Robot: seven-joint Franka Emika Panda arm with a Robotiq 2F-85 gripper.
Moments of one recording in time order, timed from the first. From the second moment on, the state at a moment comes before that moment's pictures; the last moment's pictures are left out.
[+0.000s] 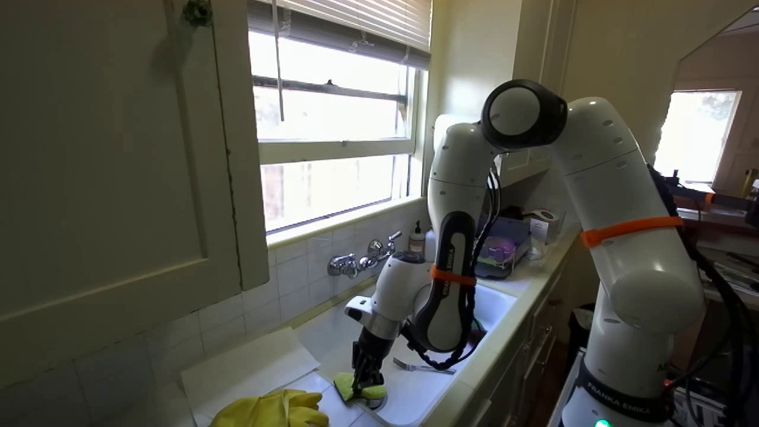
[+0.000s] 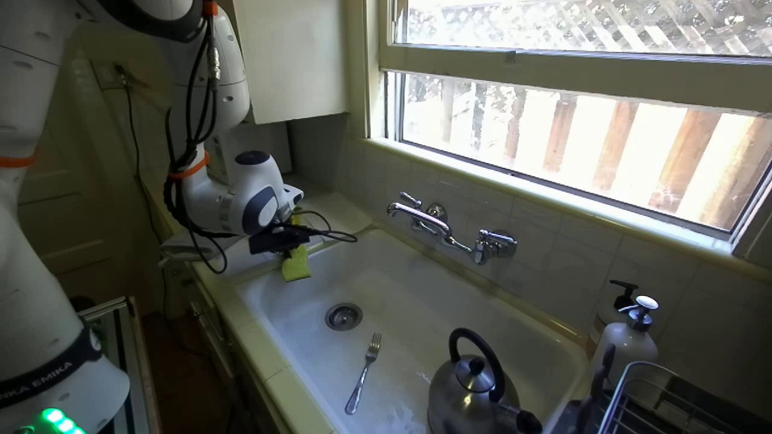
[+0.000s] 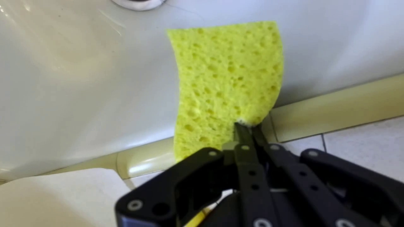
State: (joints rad) arm 0.11 0.49 0.20 -2.56 -0.41 3.36 -0.51
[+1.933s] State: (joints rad) arm 0.29 0.40 0.09 -2.62 -0.45 3.32 -0.55
